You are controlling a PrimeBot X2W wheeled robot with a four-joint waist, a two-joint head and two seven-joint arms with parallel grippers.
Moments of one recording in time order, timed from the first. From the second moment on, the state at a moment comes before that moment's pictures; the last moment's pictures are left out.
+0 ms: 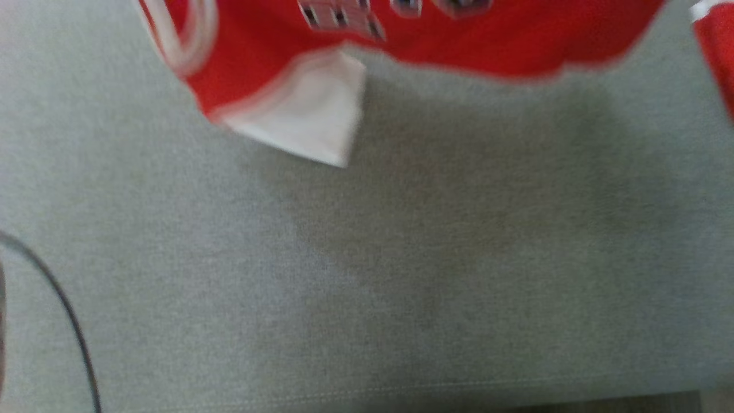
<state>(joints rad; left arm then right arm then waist) -1.23 0.37 -0.28 0.28 -0.20 -0.07 -0.23 -1.05 -0.42 0.23 0.34 0.44 0.12 -0.20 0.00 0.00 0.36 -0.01</state>
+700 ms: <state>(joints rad) -1.30 0.24 -0.20 0.23 -0.14 -0.10 -0.26 -1.35 -0.45 0.33 0.56 0.43 0.12 -0.26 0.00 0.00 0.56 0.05</state>
